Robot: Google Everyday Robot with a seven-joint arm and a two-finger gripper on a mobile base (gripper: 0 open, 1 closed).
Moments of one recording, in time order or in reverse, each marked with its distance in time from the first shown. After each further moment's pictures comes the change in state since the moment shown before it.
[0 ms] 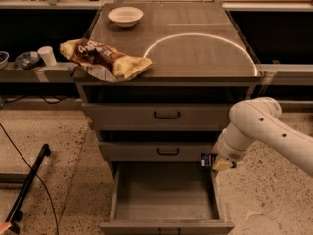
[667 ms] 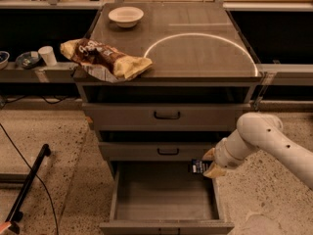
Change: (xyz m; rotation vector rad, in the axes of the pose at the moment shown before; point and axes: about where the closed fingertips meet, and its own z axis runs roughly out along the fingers) arm 0.016 -0.006 0.043 0.062 0.219 -0.064
